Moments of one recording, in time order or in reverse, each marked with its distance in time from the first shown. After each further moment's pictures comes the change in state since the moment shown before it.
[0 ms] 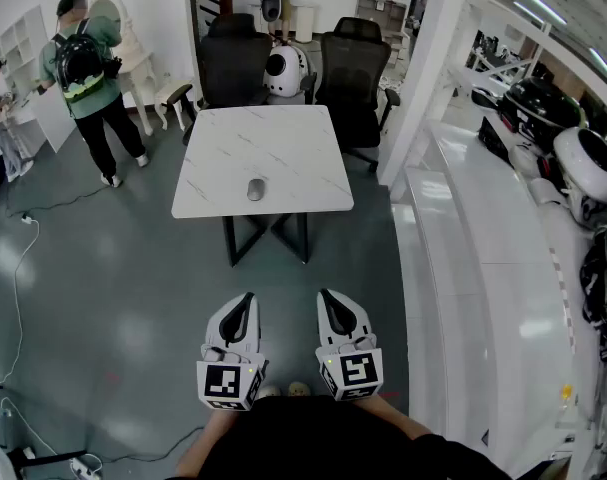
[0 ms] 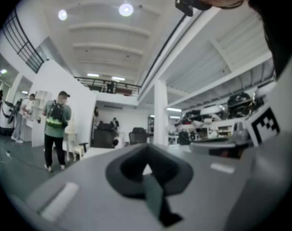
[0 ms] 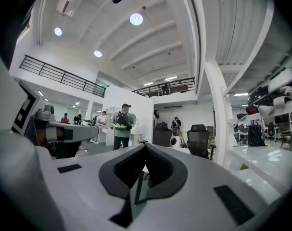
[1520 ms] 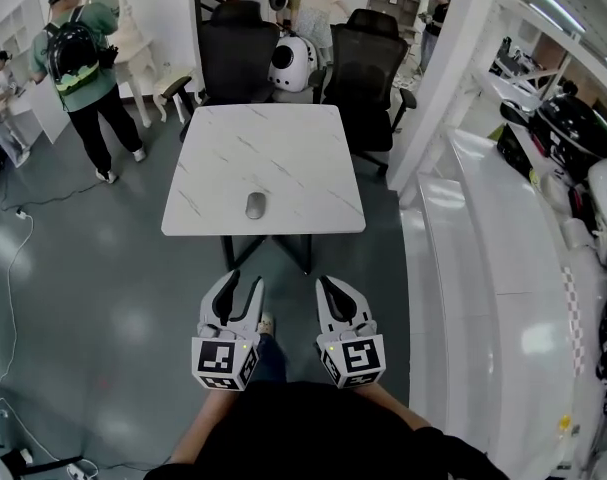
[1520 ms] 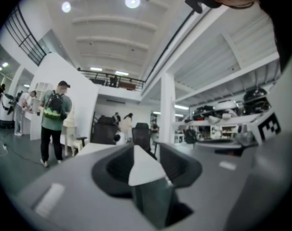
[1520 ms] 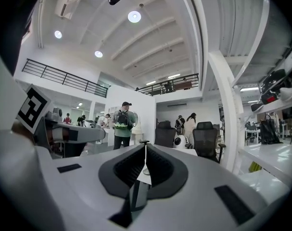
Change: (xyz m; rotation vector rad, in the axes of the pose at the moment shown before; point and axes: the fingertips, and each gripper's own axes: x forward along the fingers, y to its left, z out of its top) left arm 0.150 0.073 -0.037 -0.056 0.053 0.011; right arm 0.144 -0.061 -0.026 0.016 0.003 0.052
